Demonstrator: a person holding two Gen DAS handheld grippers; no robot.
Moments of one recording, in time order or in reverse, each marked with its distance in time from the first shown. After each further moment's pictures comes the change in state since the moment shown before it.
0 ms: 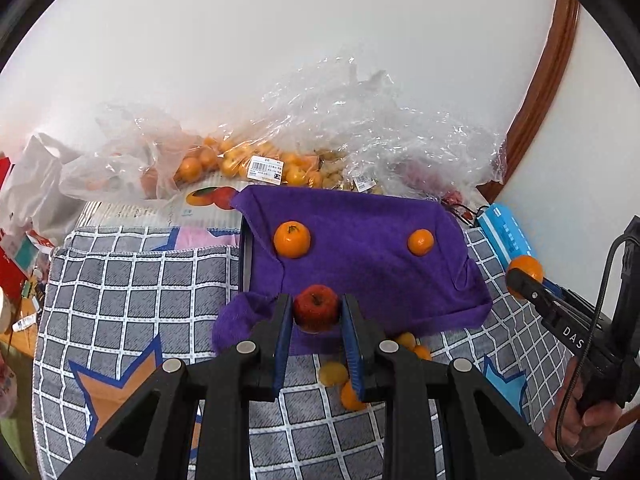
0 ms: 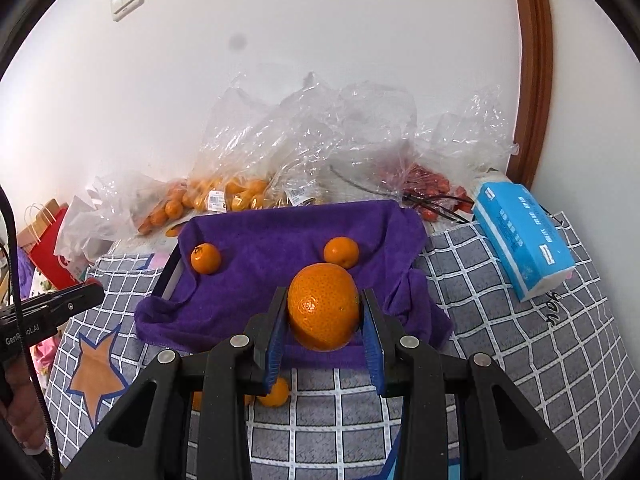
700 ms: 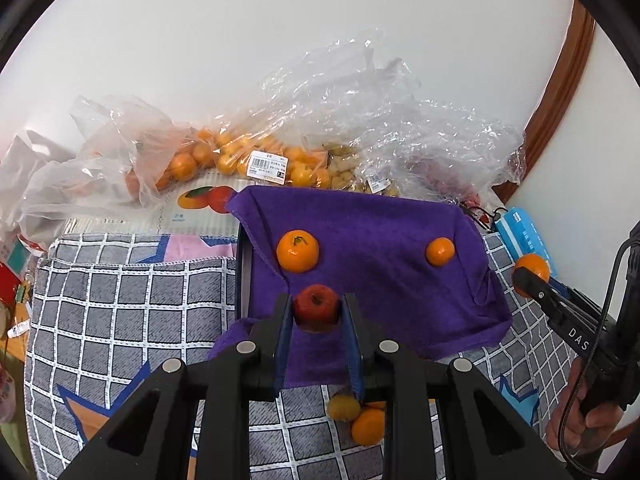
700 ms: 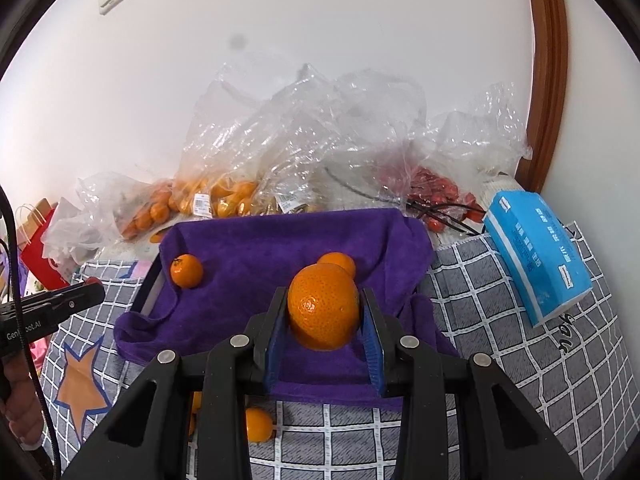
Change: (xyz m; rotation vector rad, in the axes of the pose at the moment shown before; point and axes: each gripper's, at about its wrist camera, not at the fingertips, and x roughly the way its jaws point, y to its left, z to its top) left arm 0.042 0.006 0.018 -0.008 0.040 0.014; right arm 0.040 -0.012 0.014 -0.004 0.020 -0.007
